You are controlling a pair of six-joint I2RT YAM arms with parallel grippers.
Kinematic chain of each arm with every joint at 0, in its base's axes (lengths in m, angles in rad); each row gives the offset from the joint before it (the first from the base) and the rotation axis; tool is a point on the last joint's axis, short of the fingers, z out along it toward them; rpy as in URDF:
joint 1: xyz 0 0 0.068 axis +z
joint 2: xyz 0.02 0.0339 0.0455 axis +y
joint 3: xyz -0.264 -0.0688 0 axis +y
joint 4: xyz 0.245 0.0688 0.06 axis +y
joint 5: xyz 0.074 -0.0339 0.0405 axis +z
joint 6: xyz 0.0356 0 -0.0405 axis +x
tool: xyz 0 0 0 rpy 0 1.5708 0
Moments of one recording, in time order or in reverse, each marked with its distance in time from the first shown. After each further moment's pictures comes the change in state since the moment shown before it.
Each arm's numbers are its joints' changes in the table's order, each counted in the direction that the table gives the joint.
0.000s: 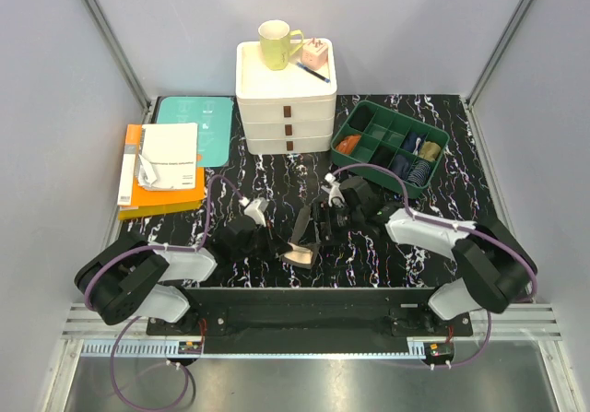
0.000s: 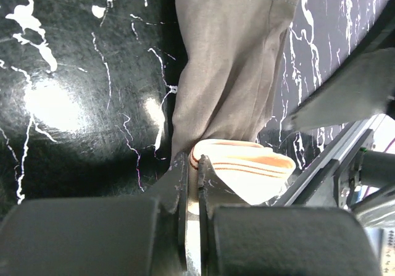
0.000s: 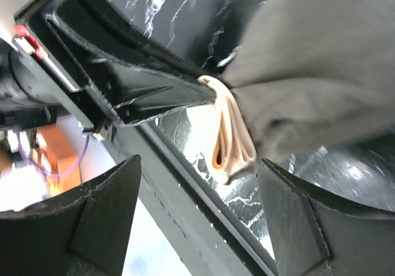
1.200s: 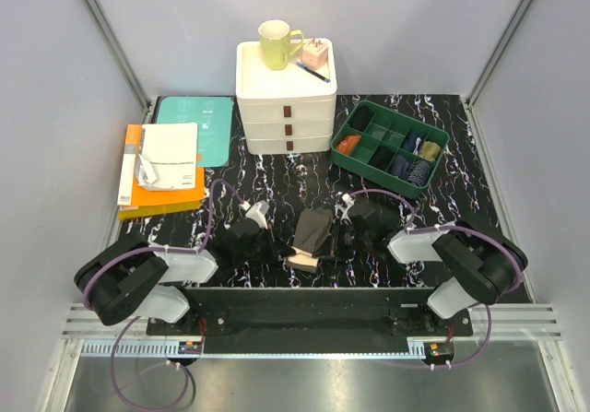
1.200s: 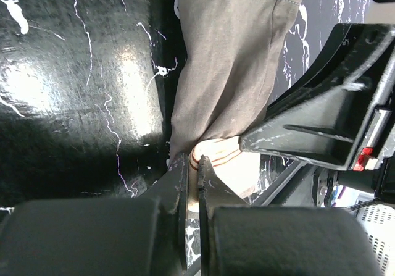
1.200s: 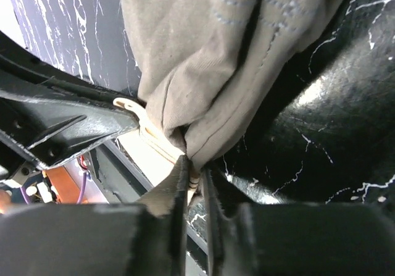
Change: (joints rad) left arm -0.044 -0.005 0.000 0.015 0.017 -0.121; right arm 0.016 0.030 0.303 -0.388 -0.165 0.266
